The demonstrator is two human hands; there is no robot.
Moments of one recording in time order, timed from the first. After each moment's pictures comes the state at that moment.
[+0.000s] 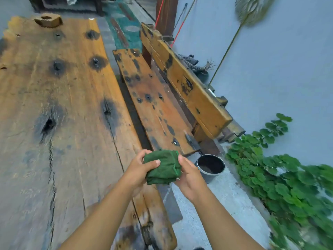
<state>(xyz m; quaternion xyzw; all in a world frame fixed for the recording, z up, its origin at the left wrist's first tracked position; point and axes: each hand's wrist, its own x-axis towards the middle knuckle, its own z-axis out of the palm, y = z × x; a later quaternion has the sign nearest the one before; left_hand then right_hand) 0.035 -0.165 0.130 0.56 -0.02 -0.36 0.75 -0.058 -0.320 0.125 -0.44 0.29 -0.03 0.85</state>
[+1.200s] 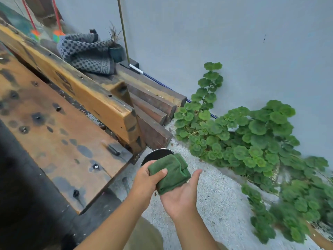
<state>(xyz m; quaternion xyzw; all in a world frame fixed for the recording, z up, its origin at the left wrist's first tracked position) -0.023 -0.653 -0.051 0.63 -0.10 -0.51 0.58 -0.129 -0.700 -0.068 0.01 0.39 -0.32 0.87</state>
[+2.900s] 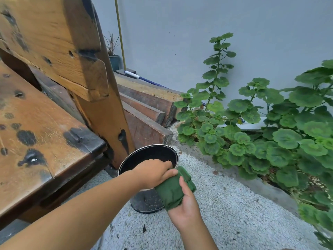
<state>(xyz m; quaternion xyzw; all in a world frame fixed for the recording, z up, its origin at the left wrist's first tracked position) 0.031 -0.770 -0.446 0.69 -0.71 -0.15 0.00 -0.123 -0.768 -0.499 -0.04 0.31 -0.31 0.90</state>
